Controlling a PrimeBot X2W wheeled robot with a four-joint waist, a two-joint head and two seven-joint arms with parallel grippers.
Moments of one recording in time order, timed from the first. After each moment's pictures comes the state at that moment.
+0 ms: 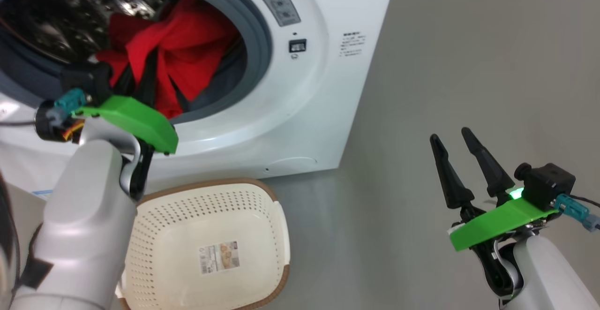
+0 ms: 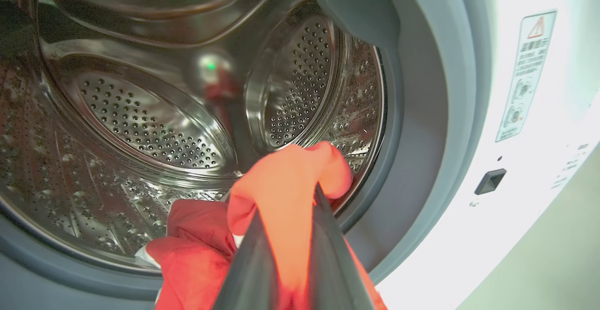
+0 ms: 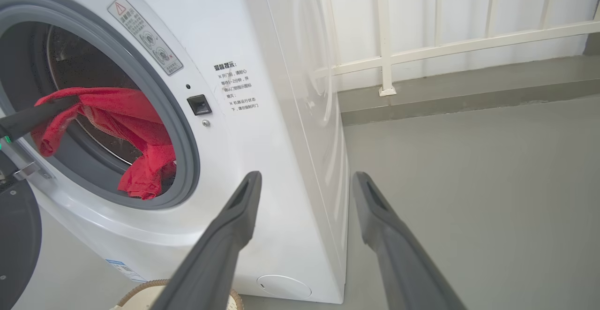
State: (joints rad) left arm -0.92 0.13 -0.36 0.87 -0.40 -0.13 -0.25; right arm -0.32 -0.21 0.17 0.25 0.49 0.13 -0.25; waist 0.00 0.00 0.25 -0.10
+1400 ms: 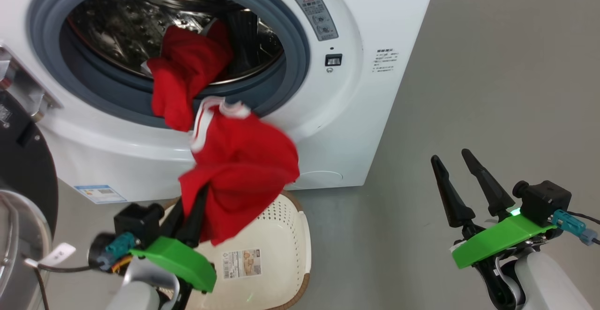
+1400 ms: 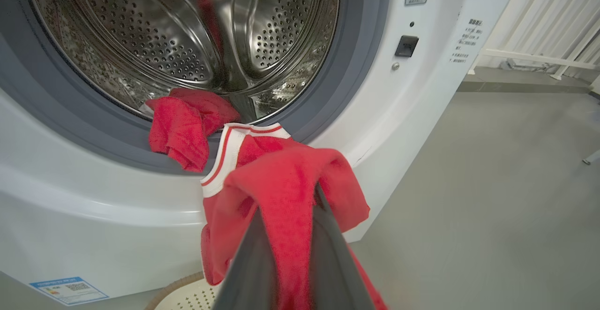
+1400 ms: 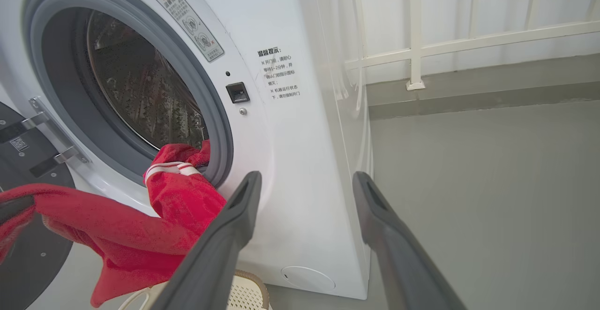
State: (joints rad) left arm -0.29 0.21 -0.44 0.20 -0.48 0.01 -0.10; right arm -0.26 -0.23 0.19 0.27 0.50 0.13 -0.25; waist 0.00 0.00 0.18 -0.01
